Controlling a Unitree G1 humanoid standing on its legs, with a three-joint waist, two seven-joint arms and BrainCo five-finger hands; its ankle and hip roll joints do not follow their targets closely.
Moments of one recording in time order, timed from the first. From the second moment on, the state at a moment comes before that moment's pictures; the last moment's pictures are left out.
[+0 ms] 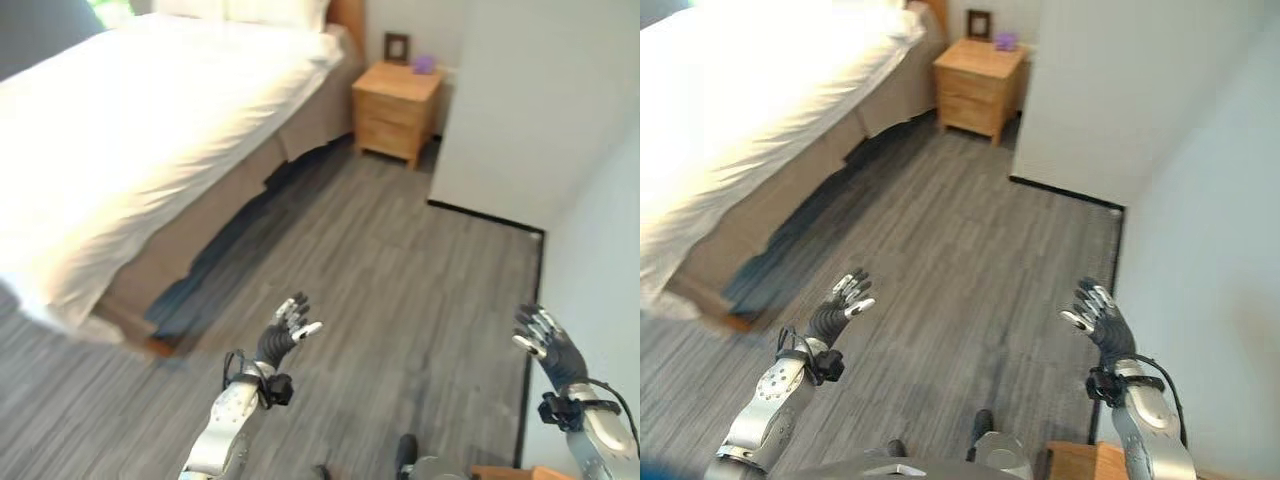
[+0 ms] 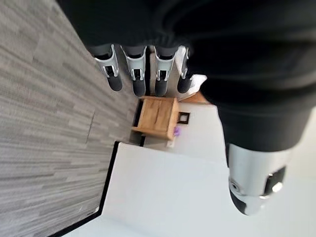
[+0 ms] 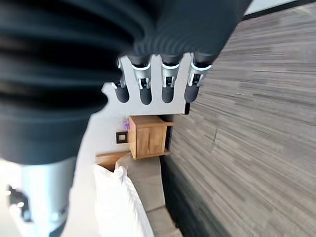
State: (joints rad) left arm 0.15 0.35 -0.18 -0.01 -0.43 -0.03 -0.05; right arm 0.31 -0.39 -0.13 -0.03 0.48 -0.03 0.10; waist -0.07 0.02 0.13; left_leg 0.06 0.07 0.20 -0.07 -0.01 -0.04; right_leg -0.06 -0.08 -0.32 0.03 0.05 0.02
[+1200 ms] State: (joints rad) left arm 0.29 0.30 -0.06 -0.02 -0.43 -0.04 0.00; right arm 0.26 -0.43 0.11 -0.01 0.35 0.00 0.19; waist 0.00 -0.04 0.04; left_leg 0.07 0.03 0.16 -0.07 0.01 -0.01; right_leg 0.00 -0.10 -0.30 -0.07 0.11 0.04
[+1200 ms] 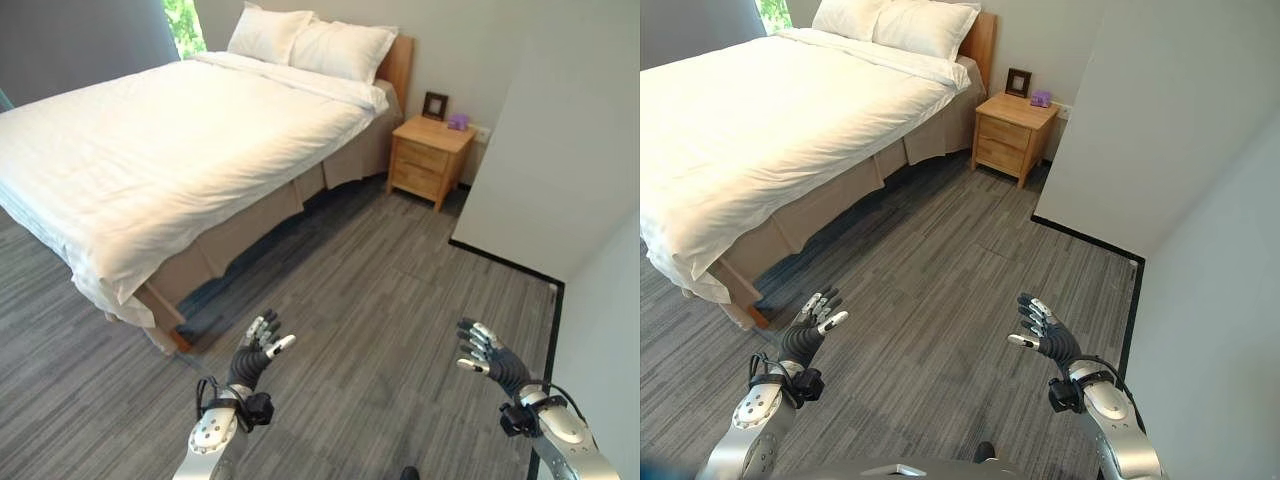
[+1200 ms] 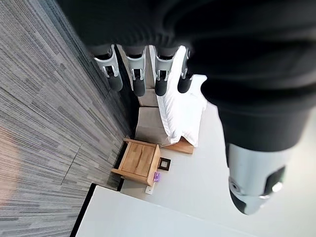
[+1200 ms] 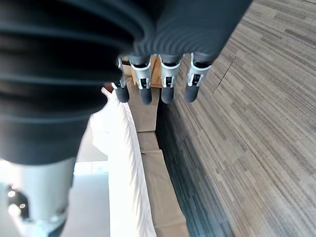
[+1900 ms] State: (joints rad) left arm 0.36 0.24 0.02 -0.02 -0.42 -0.08 0.13; right arm 0.10 -0.46 0.26 0.02 0.35 -0.01 0.20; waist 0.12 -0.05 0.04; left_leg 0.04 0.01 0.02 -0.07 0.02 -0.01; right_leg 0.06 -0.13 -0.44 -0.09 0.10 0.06
